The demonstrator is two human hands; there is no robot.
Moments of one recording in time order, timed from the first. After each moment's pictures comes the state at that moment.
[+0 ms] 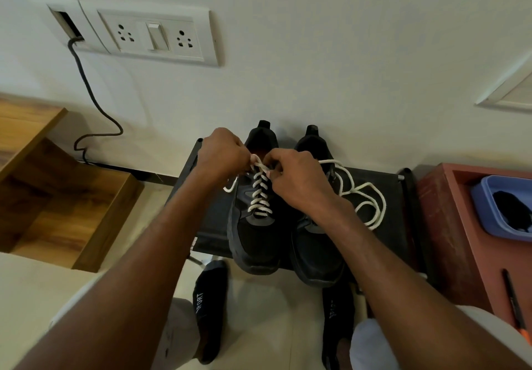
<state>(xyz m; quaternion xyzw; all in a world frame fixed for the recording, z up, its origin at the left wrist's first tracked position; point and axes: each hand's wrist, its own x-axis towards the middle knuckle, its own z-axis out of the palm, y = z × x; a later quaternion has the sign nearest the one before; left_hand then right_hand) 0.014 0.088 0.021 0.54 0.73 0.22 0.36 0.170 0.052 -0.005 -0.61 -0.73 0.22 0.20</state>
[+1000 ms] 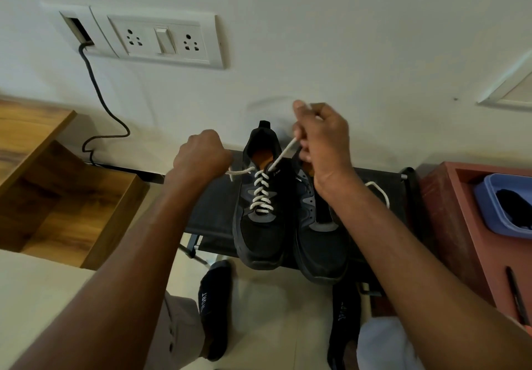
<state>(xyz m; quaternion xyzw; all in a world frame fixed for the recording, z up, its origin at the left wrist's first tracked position) -0.023 0.083 0.032 0.59 0.78 0.05 0.22 0.174 0.057 0.050 -0.52 -0.40 0.49 0.58</state>
